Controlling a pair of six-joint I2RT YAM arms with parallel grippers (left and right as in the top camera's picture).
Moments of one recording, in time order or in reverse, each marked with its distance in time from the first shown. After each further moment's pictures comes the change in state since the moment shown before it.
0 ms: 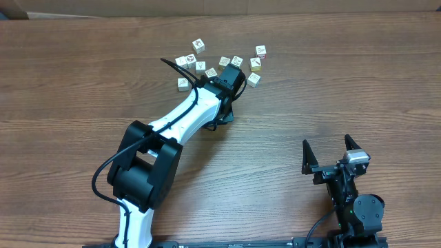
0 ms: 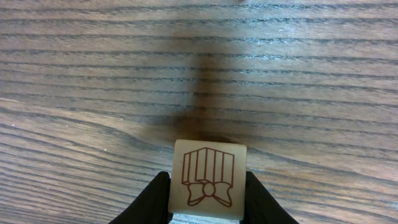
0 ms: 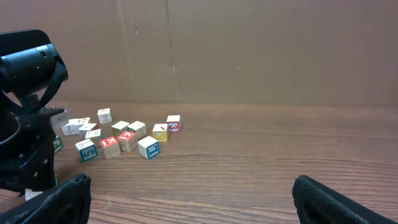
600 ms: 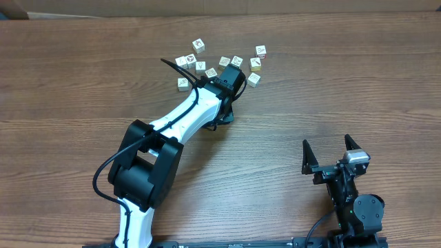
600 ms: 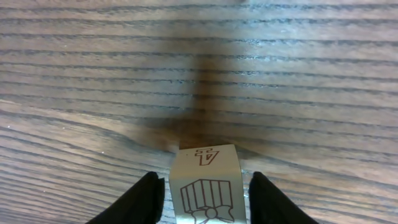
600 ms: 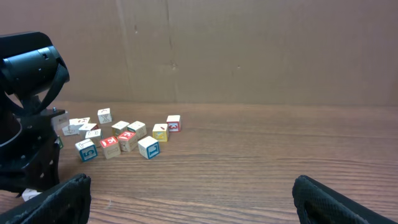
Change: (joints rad) left arm 0.000 0.008 0.000 0.008 0.000 -0.003; right arm 0.000 0.000 0.000 0.000 0.000 0.000
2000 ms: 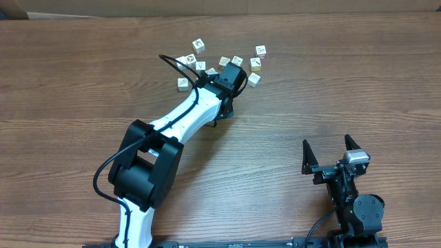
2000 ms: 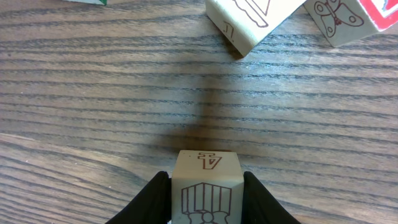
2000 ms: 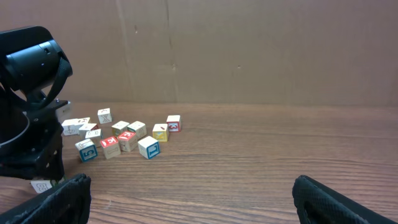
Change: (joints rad) left arm 0.000 0.002 0.000 0.074 -0.082 0.008; right arm 0.000 0.000 0.000 0.000 0.000 0.000
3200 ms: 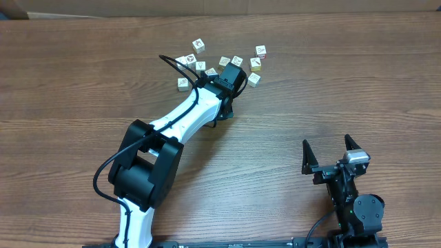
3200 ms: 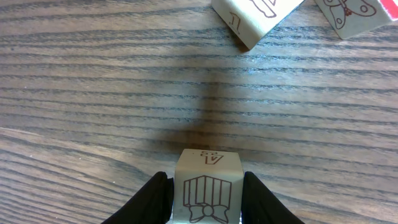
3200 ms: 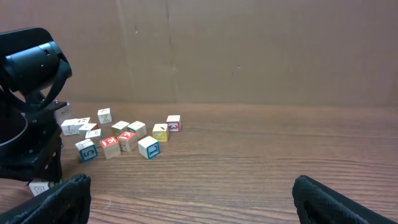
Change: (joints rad) left arm 0.000 0.000 0.000 -0.017 0.000 0.000; right arm 0.000 0.000 0.000 0.000 0.000 -0.001
